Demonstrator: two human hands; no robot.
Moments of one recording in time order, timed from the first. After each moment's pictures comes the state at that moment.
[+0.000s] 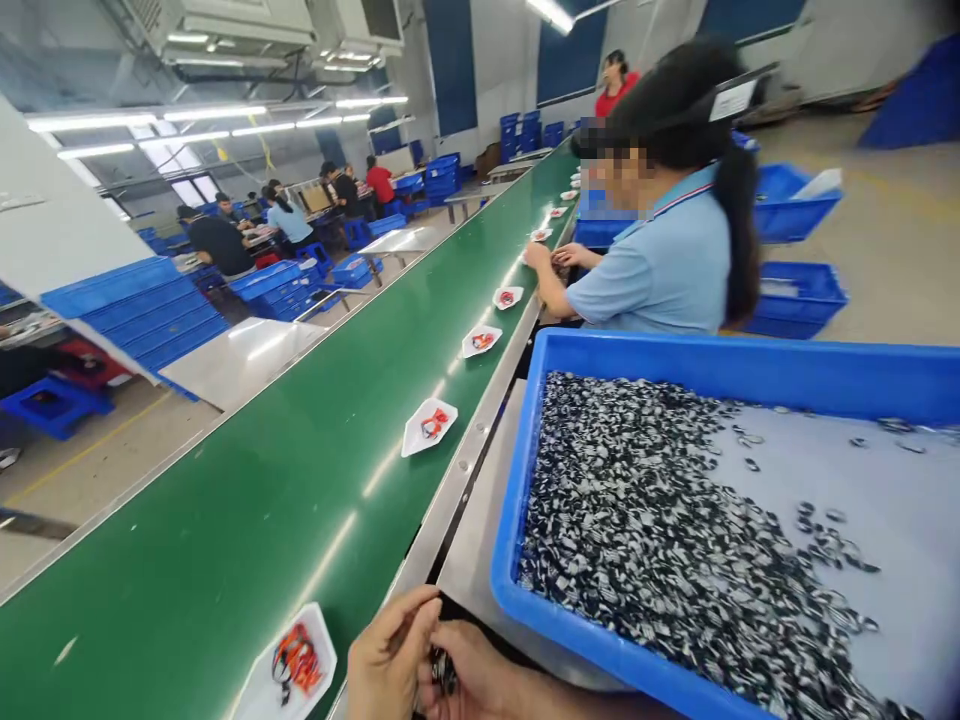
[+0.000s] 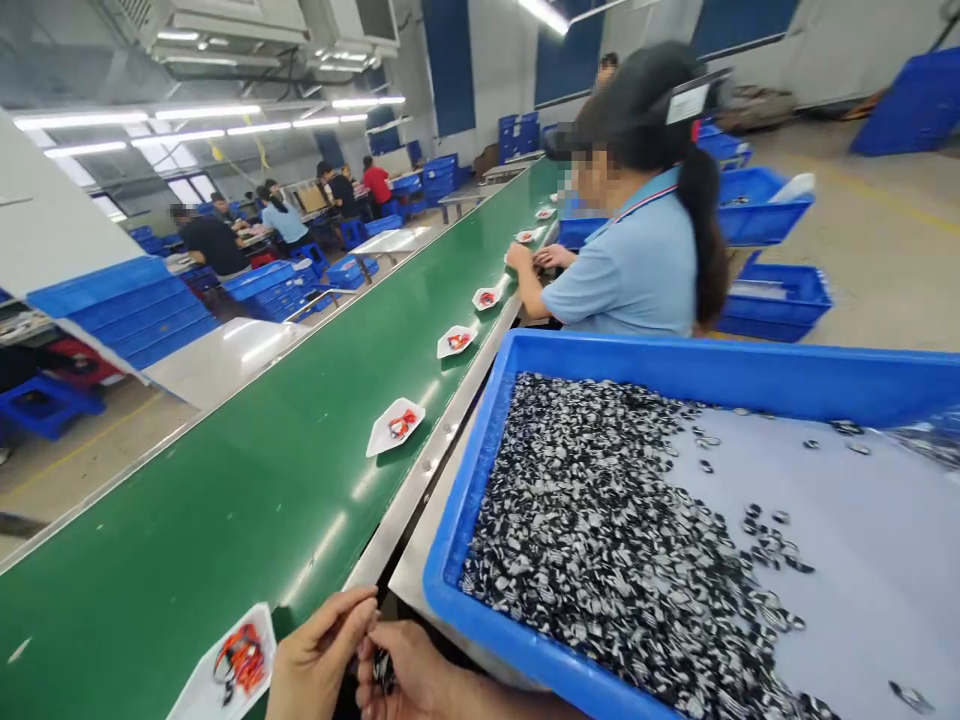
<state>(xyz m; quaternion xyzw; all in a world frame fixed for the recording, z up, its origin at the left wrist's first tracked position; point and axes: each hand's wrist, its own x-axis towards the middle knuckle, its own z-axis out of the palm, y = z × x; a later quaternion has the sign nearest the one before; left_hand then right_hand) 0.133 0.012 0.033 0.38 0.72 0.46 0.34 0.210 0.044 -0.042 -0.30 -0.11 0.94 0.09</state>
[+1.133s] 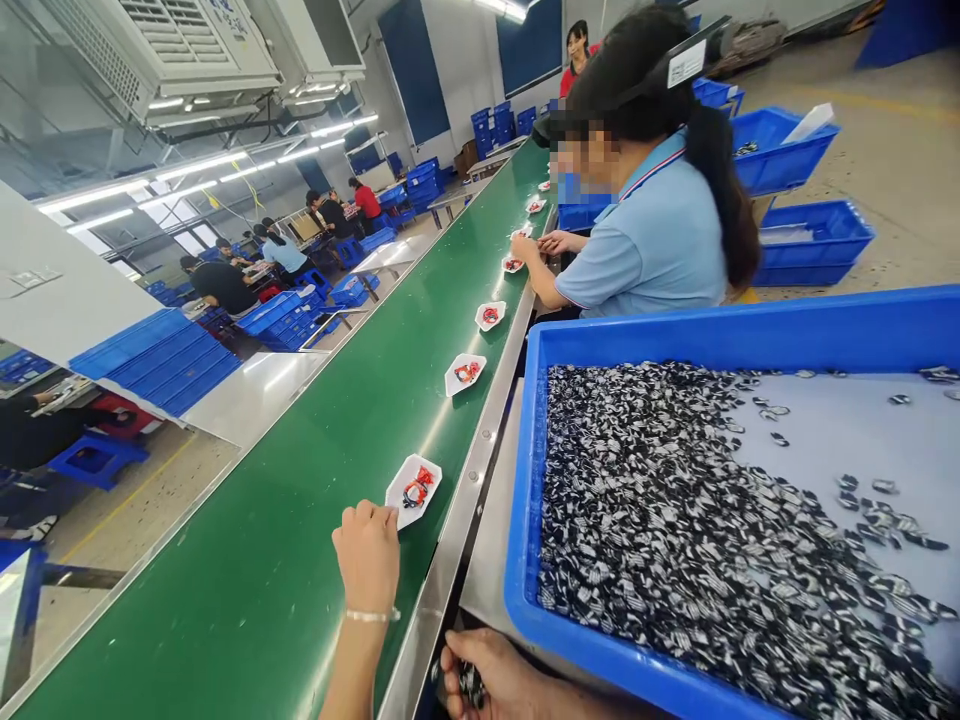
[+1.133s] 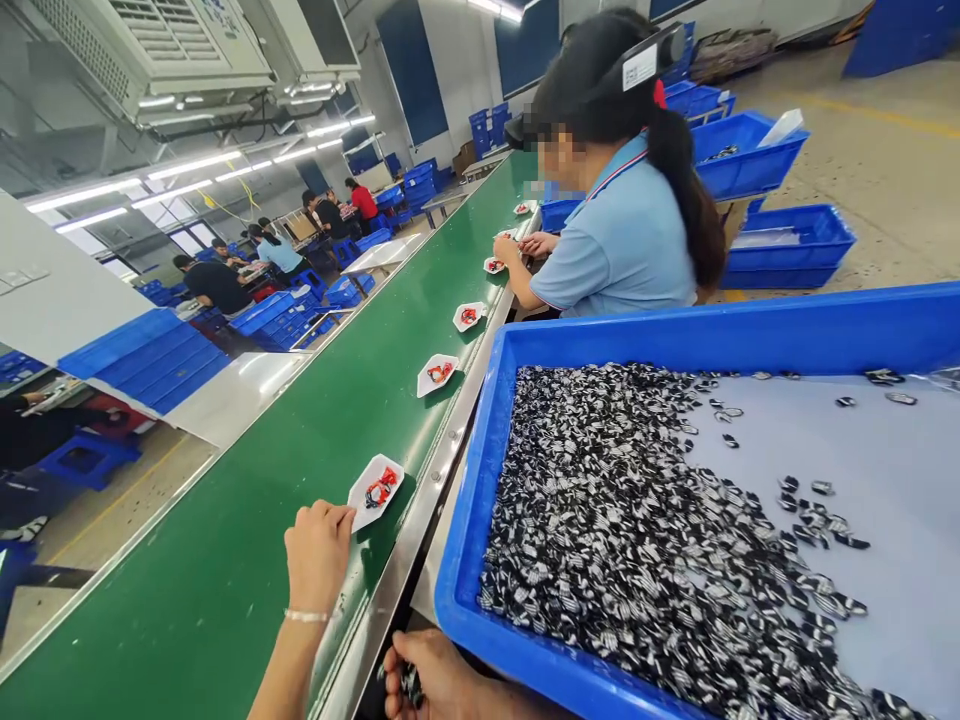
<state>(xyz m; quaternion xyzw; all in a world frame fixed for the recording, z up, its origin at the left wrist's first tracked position) 0.067 0.118 0.057 0.60 0.79 0.02 -0.10 0.209 0.057 -0.034 -0.33 -0.09 0.93 0.12</state>
